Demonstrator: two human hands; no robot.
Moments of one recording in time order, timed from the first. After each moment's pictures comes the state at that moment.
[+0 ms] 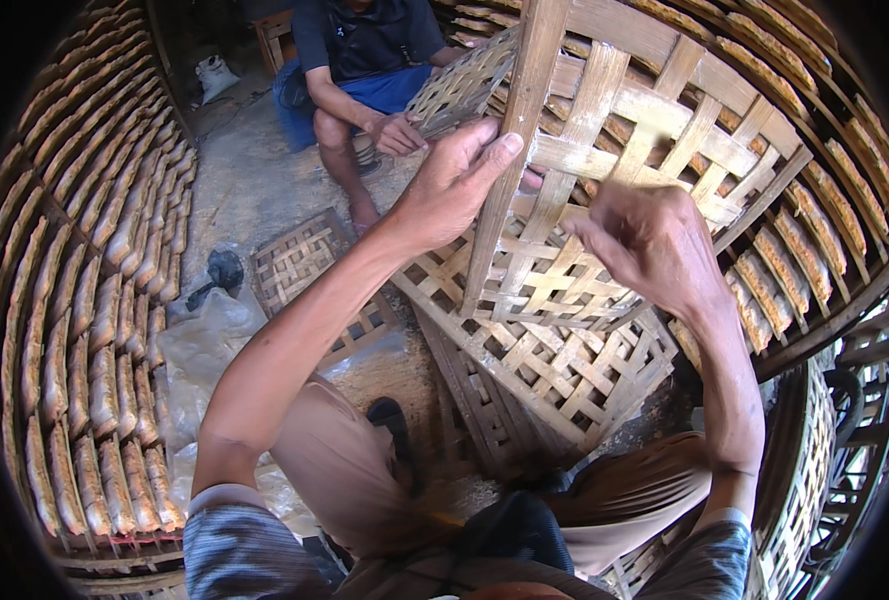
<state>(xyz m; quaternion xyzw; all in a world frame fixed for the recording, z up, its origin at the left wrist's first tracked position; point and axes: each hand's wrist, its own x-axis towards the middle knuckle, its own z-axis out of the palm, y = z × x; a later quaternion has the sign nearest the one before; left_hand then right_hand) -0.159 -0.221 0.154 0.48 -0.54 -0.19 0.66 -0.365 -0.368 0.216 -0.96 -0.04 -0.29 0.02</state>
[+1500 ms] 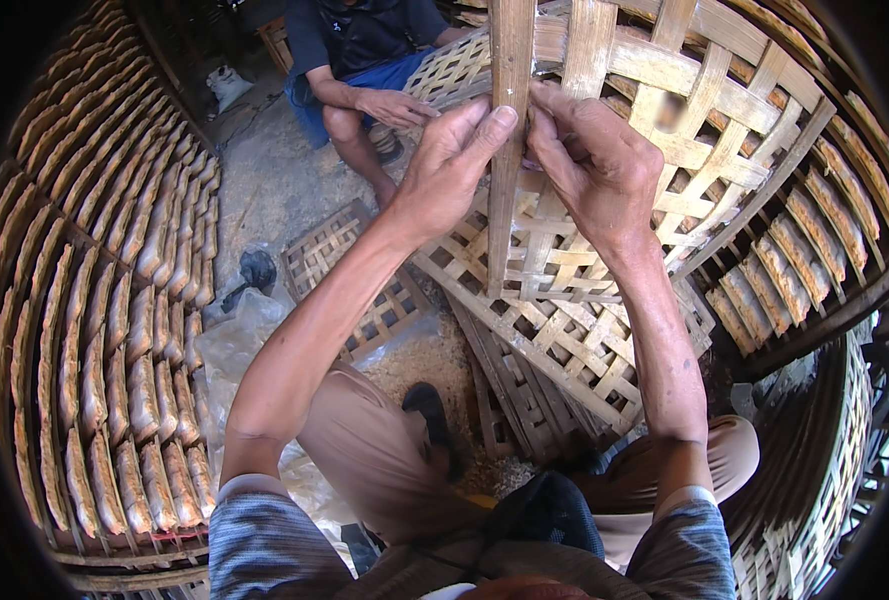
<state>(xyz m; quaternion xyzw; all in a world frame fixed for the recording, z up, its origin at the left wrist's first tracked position) -0.167 -0.217 0.156 0.50 -0.55 -0.15 0.65 -0.288 -0.354 0.163 -0.78 -0.06 -0.61 0.15</state>
